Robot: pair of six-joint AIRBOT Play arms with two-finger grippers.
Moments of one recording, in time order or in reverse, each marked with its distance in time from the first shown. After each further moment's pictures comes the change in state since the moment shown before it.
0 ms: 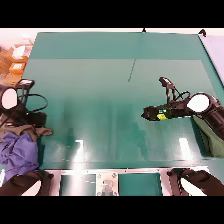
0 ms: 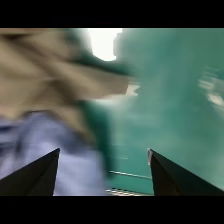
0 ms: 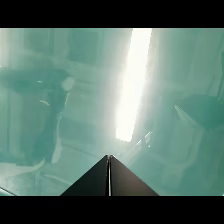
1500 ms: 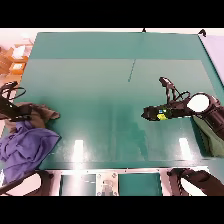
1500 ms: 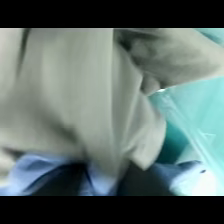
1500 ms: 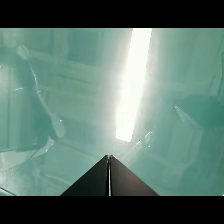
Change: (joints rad) left arm 0.523 -0.316 0.102 -0.365 0.179 0.465; right arm 0.000 0.000 0.000 0.000 0.000 0.000
